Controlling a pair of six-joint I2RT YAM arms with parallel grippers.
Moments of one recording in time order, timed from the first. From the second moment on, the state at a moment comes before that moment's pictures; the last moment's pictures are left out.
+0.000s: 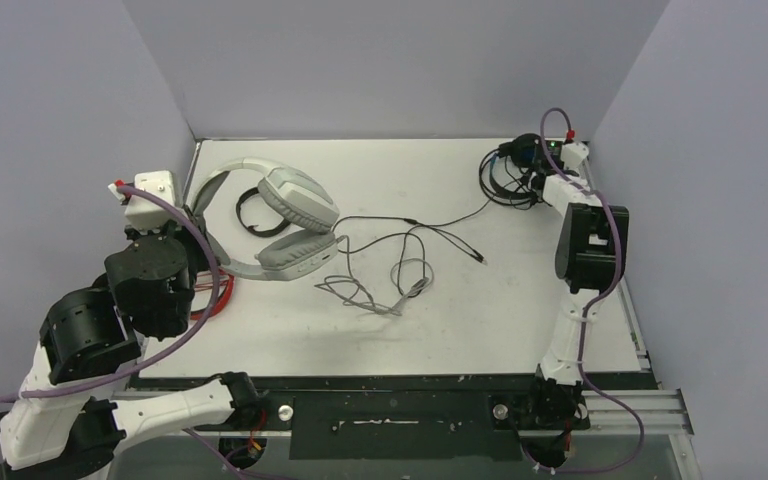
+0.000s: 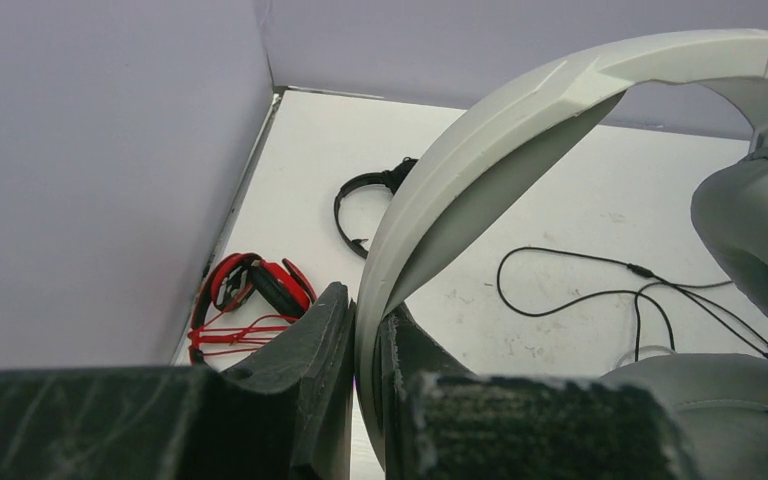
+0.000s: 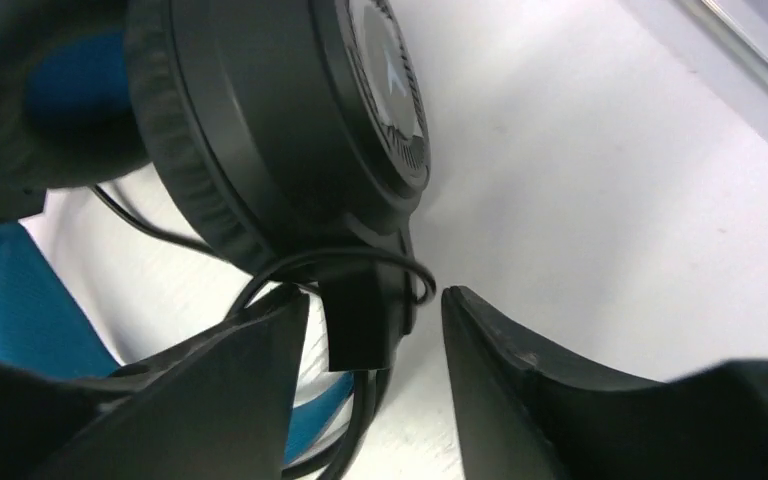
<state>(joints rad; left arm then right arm) -1.01 0.84 1.61 -1.11 -1.15 -0.35 -0.11 2.18 1.63 -0.21 0.40 0.59</state>
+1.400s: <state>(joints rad) -1.02 0.80 1.59 -0.99 -1.11 -0.27 0.64 1.99 1.31 -0.23 0.24 0.36</state>
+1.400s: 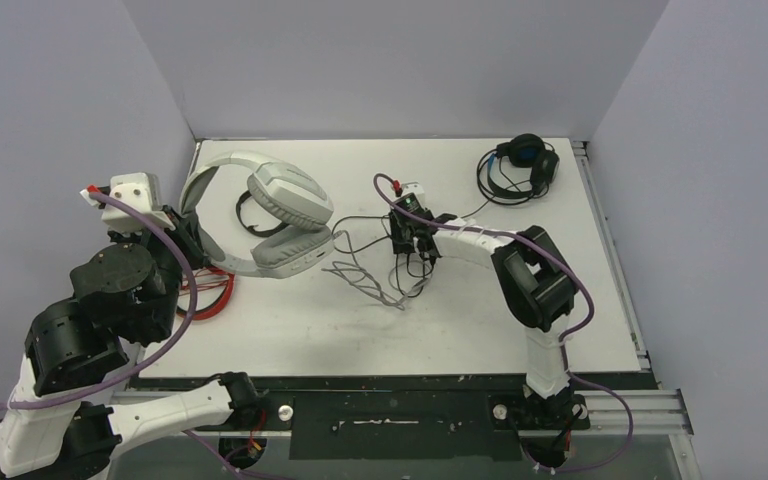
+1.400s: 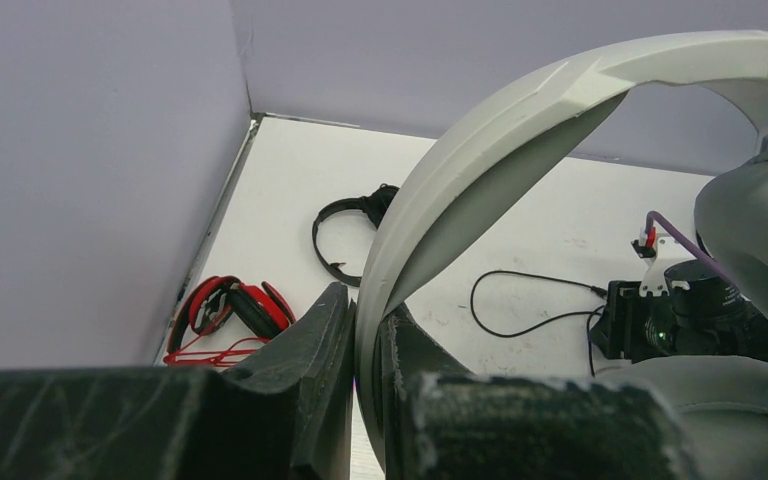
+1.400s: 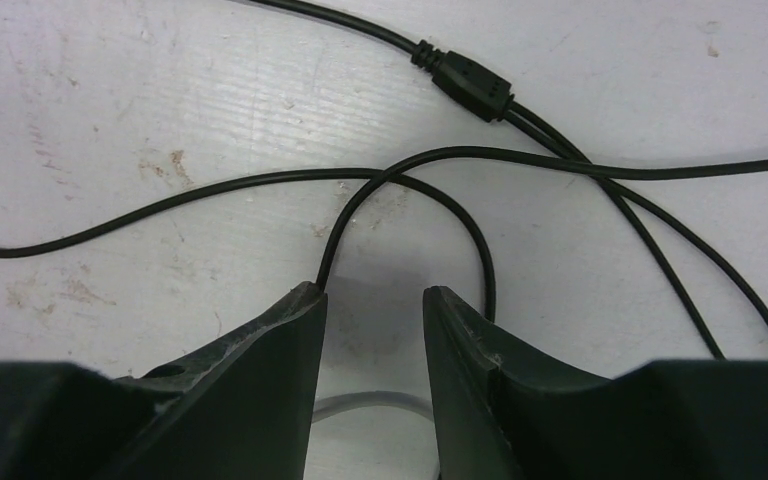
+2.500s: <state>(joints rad) -1.02 0.79 1.57 -0.98 -1.11 -0.27 0.74 1.99 1.28 -0.21 0.30 0.43</state>
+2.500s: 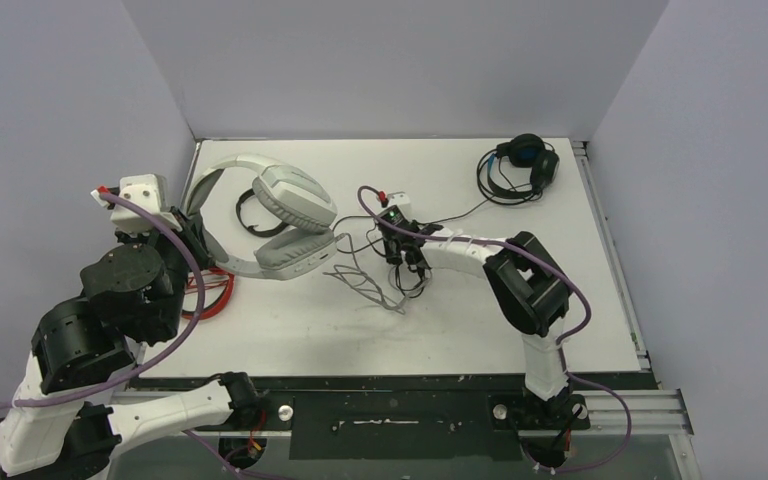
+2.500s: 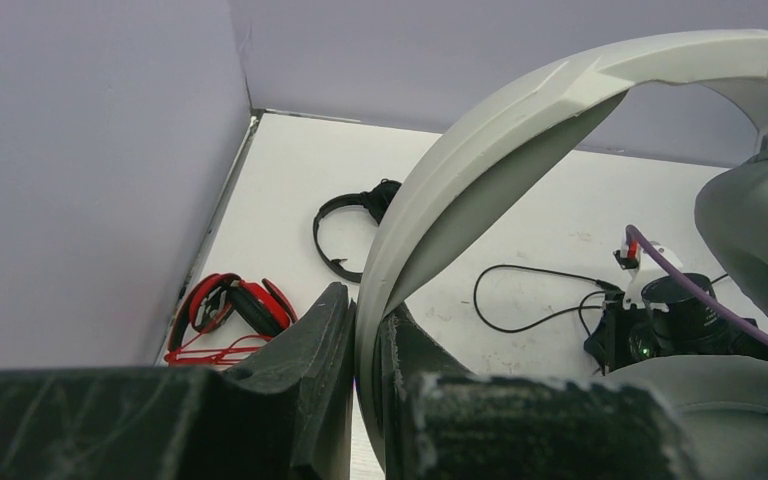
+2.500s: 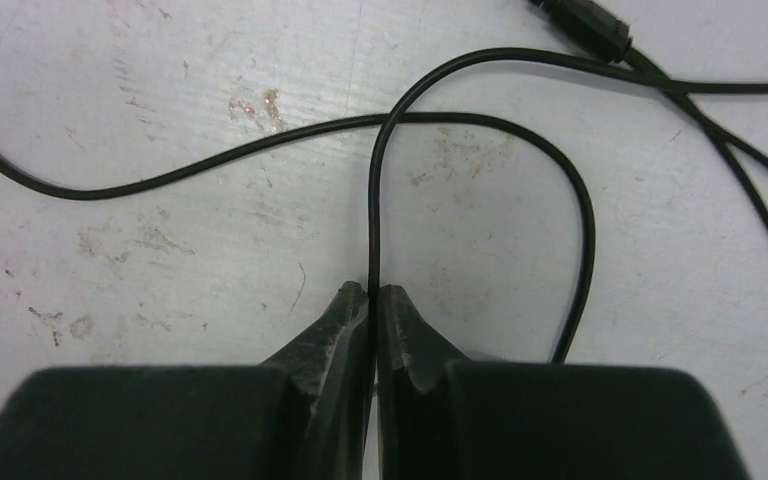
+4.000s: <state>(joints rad) -1.05 0.74 1.52 -0.65 -1.30 -0.01 0.46 1.62 1.20 -0.31 0.00 0.11</state>
